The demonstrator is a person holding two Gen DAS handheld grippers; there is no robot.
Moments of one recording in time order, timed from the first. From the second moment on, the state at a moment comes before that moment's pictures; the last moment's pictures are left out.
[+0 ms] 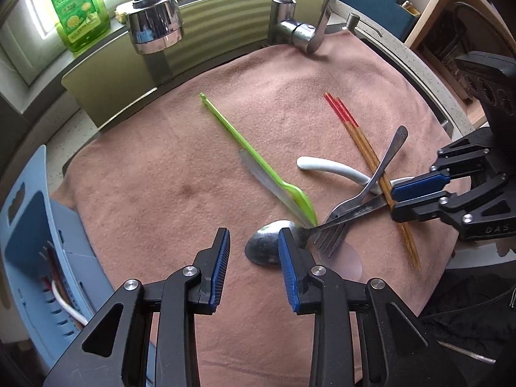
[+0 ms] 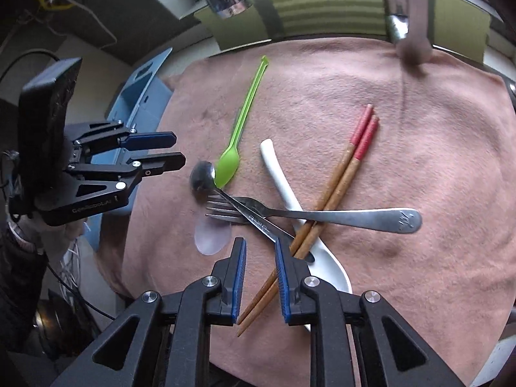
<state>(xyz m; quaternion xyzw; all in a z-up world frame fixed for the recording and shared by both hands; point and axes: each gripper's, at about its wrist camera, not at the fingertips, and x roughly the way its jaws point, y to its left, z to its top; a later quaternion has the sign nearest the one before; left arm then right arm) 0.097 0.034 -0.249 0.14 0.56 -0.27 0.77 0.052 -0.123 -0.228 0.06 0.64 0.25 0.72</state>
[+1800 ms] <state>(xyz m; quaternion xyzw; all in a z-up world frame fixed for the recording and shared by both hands) 0.052 0.033 -0.261 0.19 0.58 -0.33 0.71 0.087 -0.073 -0.261 0.01 0.67 0.29 0.69</state>
